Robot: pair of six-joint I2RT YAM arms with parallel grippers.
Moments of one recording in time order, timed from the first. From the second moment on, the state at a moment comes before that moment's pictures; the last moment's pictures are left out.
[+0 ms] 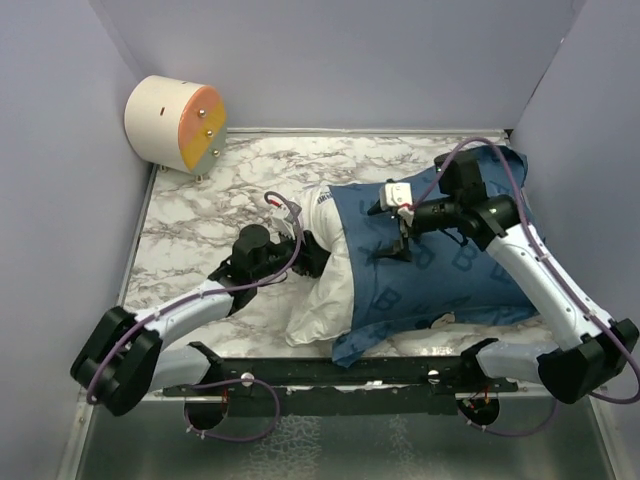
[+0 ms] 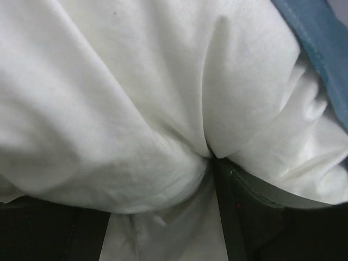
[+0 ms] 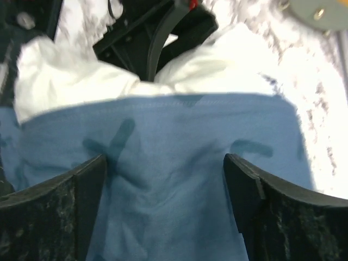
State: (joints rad) left arm -0.61 1.26 0.47 0.58 0.46 -0.66; right arm 0.45 1.26 1.22 -0.72 -0.89 -0.93
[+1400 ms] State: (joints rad) left arm -0.88 0.78 0.30 0.28 0.14 -1.20; right arm 0.45 1.67 1.62 -0.50 -0.32 -0.48
